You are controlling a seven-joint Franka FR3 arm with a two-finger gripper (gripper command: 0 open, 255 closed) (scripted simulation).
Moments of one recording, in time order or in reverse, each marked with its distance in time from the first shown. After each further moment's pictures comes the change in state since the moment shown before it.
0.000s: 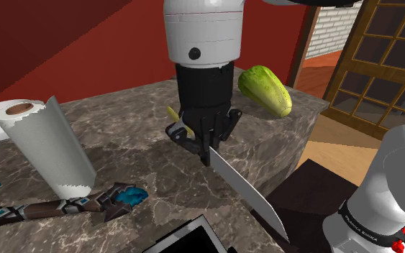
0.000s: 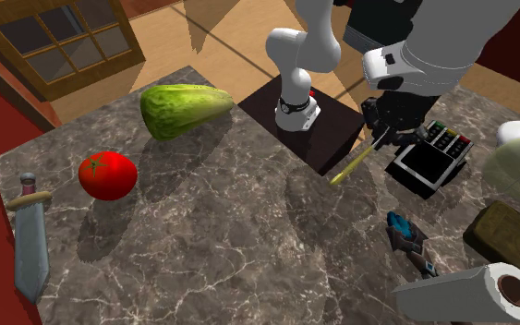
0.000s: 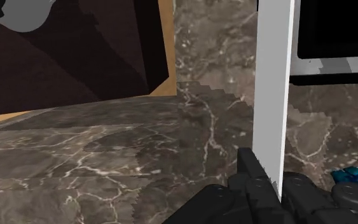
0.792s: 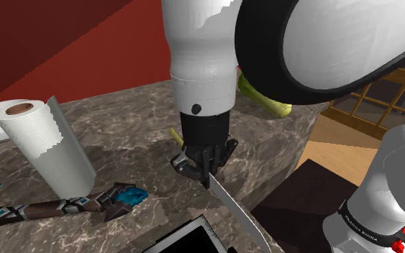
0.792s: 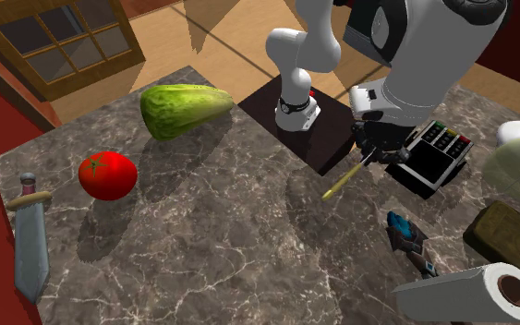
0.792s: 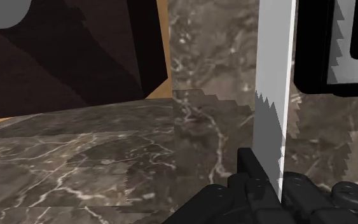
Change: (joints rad) arm 0.007 0.009 0.024 -0.153 0.012 0.162 -0.007
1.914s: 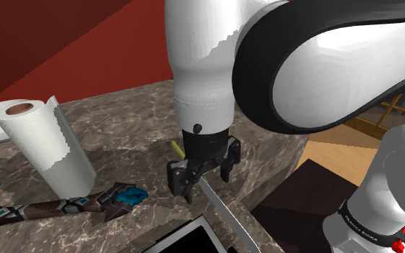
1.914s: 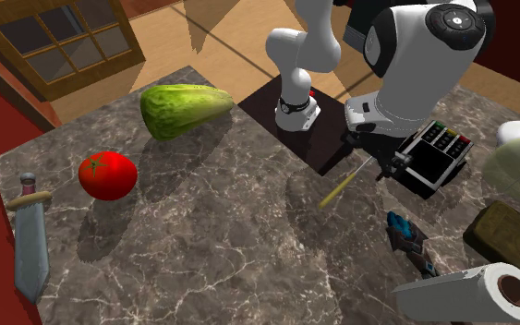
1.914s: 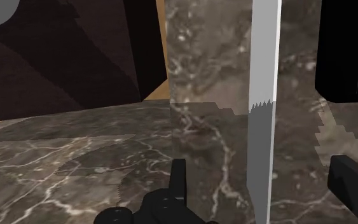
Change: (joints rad) arm 0.002 0.014 0.014 -0.062 0.003 0.076 -0.001
